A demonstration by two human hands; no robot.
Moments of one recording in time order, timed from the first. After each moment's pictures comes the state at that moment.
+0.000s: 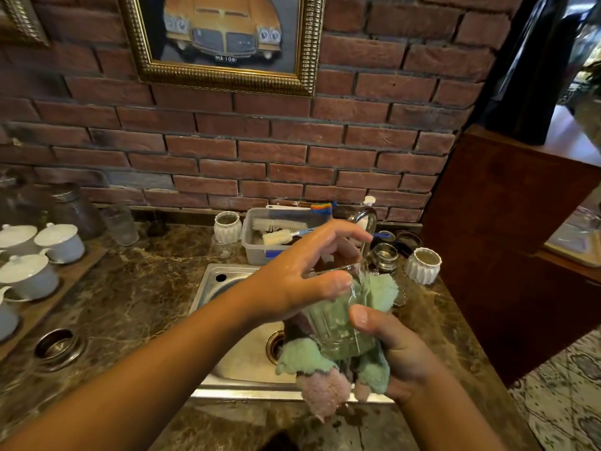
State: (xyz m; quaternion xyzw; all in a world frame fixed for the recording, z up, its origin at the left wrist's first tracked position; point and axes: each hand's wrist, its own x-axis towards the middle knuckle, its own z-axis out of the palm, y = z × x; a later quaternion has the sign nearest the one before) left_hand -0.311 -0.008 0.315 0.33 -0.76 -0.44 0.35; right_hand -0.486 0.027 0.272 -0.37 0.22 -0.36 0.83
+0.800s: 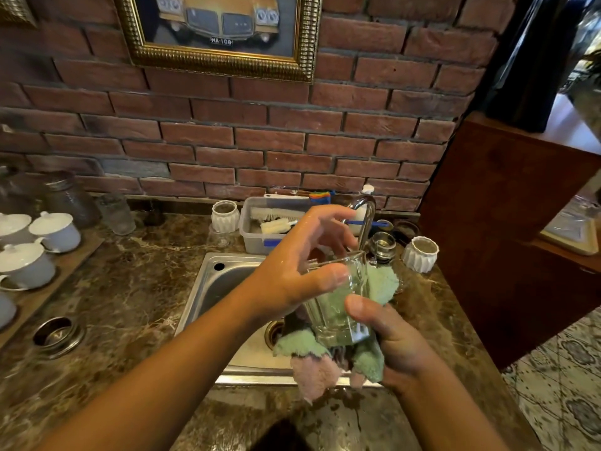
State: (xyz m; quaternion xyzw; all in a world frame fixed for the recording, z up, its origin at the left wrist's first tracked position) left_hand -0.314 -0.003 0.293 0.31 -0.71 -0.45 0.44; right_hand -0.482 0.034 0.269 -0.34 0.25 -0.40 0.81
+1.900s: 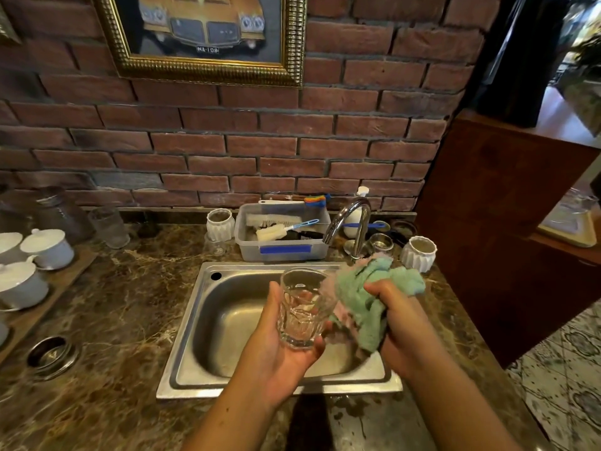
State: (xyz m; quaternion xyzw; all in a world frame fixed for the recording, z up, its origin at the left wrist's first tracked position) left_hand -0.337 0.028 0.232 0.35 -0.05 -0.78 0.52; right_hand -0.495 0.010 0.267 -0.28 0.52 -0.49 0.64
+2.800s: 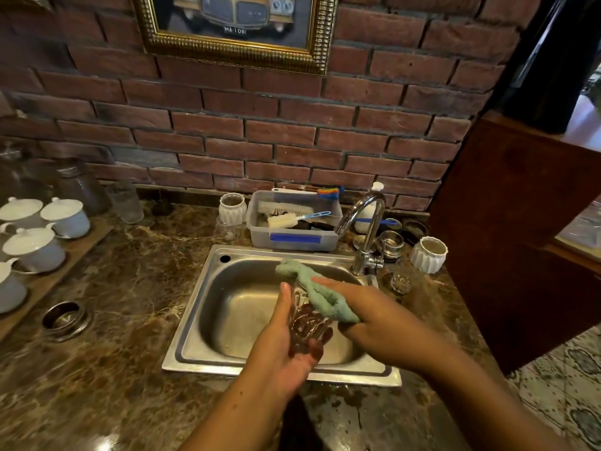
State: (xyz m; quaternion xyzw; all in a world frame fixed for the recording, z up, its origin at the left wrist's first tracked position) left_hand -0.341 0.032 0.204 0.42 -0.01 -0.72 0.55; right_hand -0.484 0.010 0.281 -0.82 0.45 -0.11 0.34
